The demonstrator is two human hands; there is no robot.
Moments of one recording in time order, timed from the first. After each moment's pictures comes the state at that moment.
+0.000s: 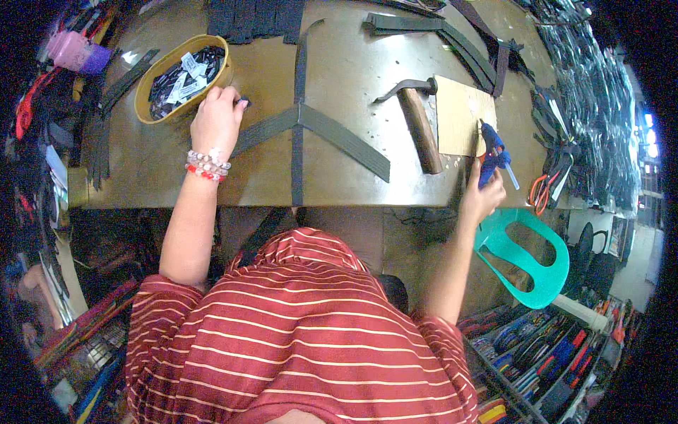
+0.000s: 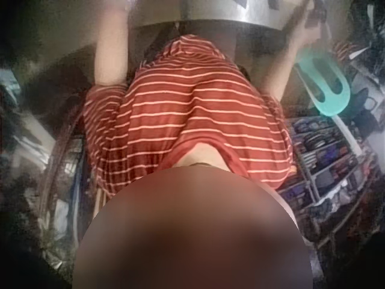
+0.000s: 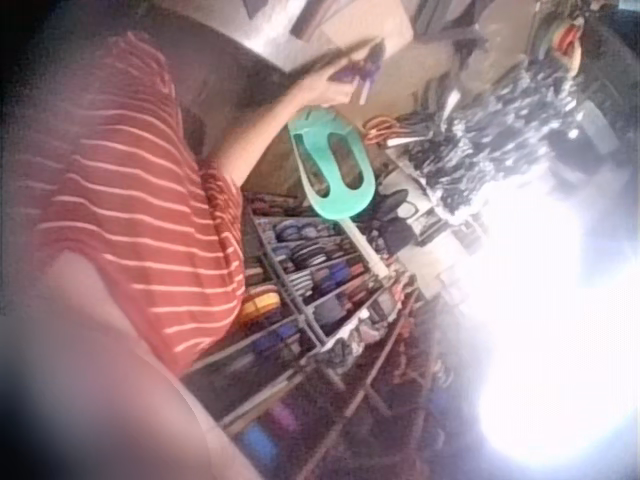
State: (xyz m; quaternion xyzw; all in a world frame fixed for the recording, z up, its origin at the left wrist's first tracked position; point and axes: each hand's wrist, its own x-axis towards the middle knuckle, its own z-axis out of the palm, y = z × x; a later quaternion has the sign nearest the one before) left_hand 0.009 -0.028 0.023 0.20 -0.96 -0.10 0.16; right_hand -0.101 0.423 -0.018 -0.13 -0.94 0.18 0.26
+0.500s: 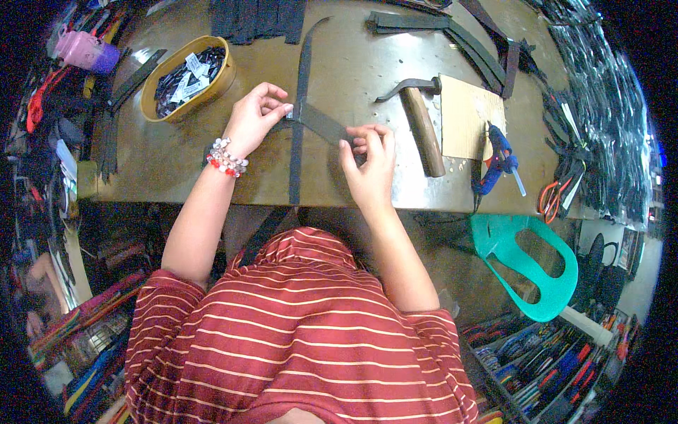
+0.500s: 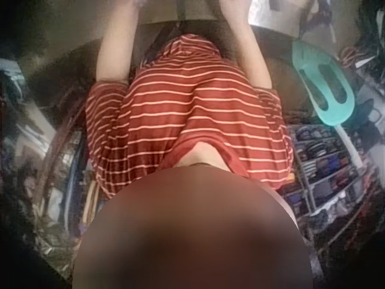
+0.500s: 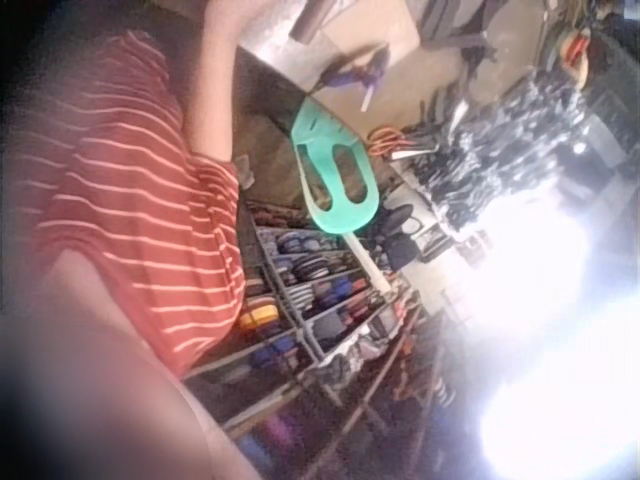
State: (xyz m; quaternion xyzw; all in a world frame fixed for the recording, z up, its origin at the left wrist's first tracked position) left_hand -0.016 0.003 0.013 0.16 -0.85 -0.49 0.06; right_hand -0.046 0.226 0.001 0.20 -0.84 0.51 0.03
